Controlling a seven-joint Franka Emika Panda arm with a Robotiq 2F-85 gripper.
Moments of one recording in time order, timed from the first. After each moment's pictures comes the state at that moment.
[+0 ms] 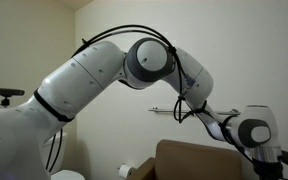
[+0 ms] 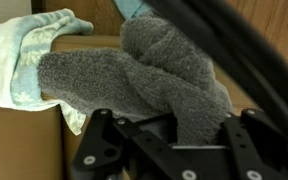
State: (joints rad) arm -0.67 0.84 -0.11 -1.51 -0.02 2.37 -2.40
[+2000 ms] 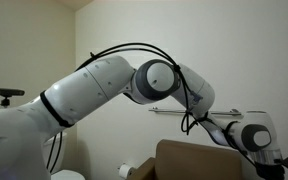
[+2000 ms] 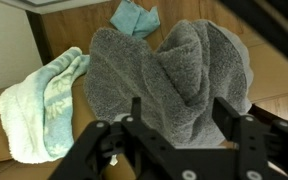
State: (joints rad) arm -0.62 1.00 -0.15 -1.29 -0.02 2.32 -2.07
